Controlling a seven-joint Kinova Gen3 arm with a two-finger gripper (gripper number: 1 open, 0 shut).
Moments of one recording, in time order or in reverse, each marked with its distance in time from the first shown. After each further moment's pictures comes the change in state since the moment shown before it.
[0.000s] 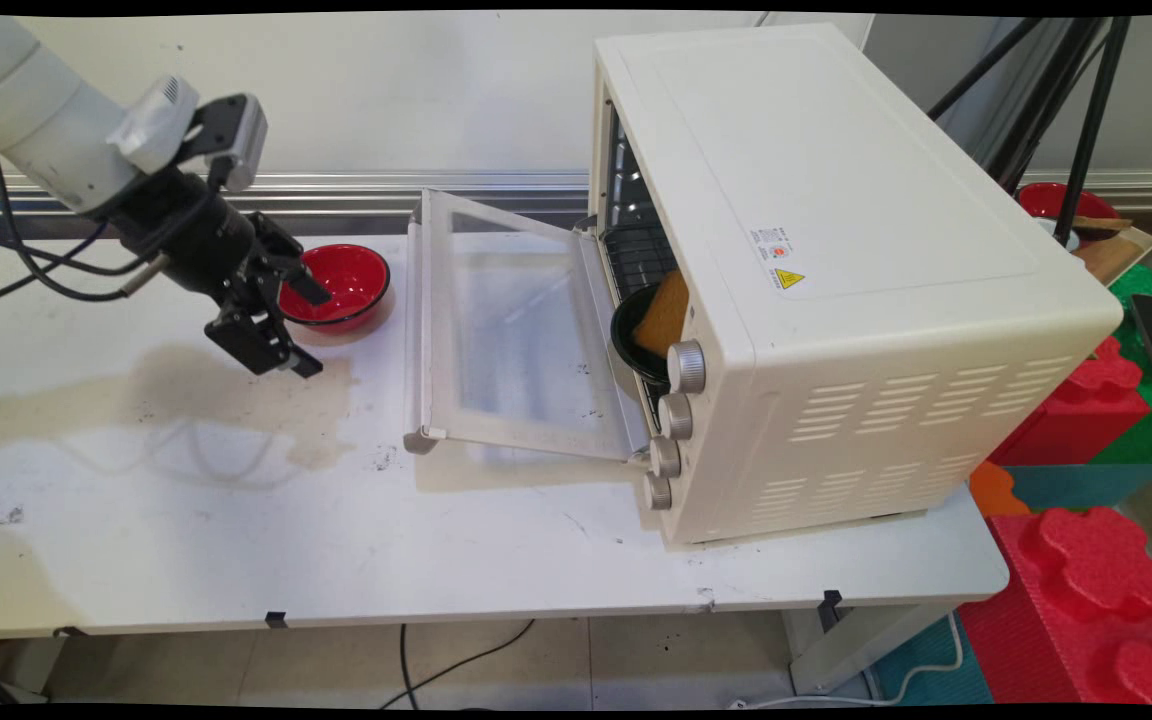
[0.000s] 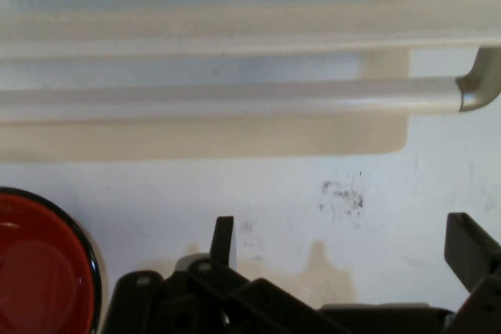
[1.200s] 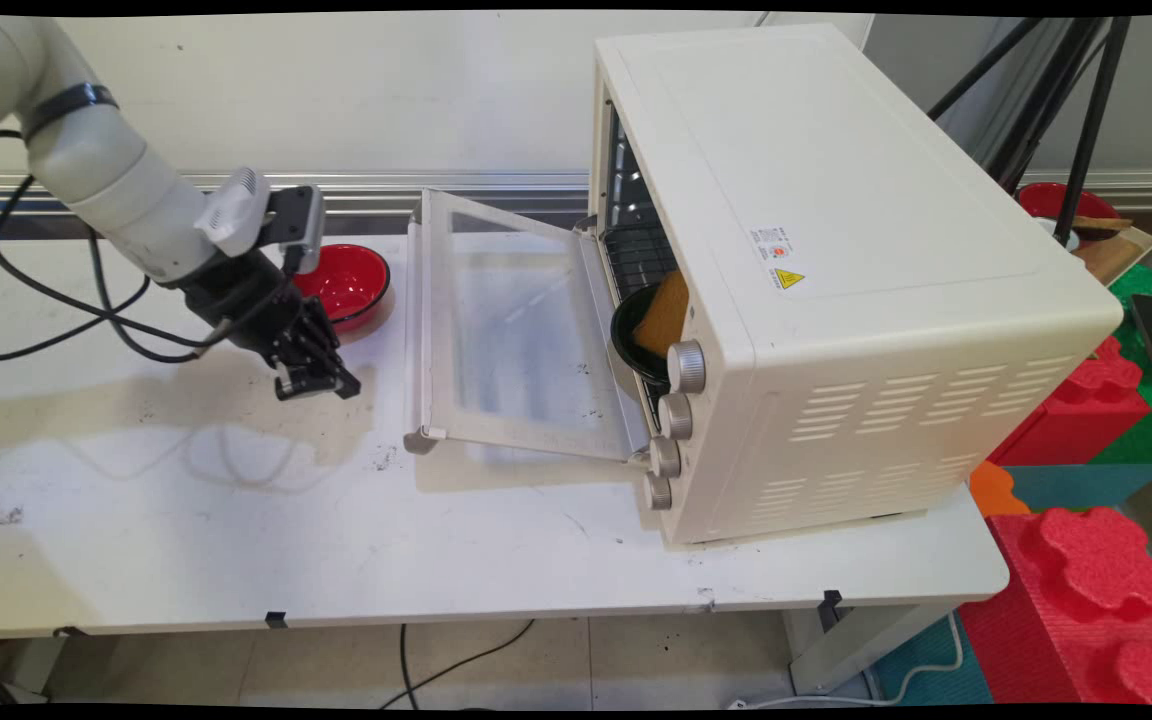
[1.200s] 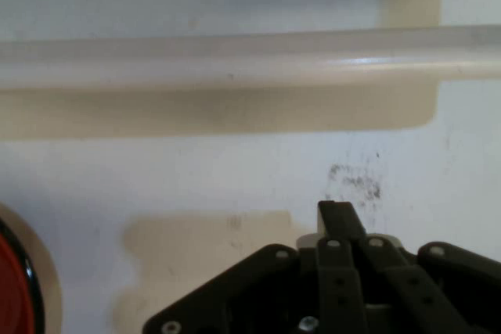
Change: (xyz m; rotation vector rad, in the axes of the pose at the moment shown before) arm -0.008 -0.002 0.073 -0.022 -0.079 -0.007
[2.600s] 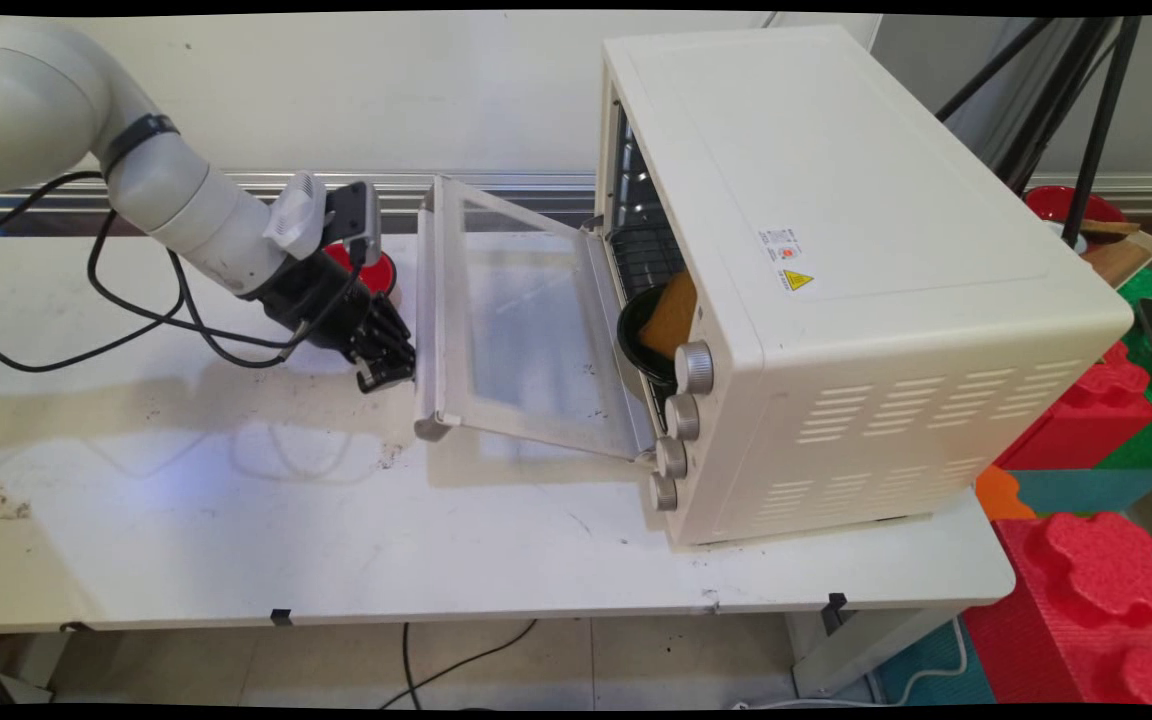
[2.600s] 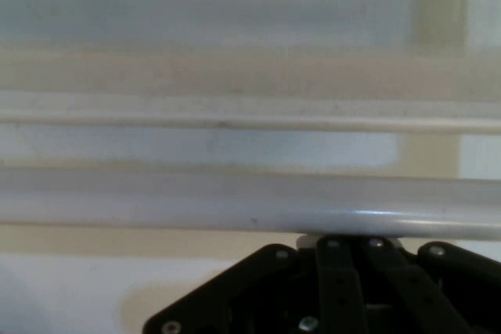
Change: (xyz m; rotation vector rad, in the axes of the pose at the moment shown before) arm 0.026 0.000 0.033 0.030 0.173 -0.038
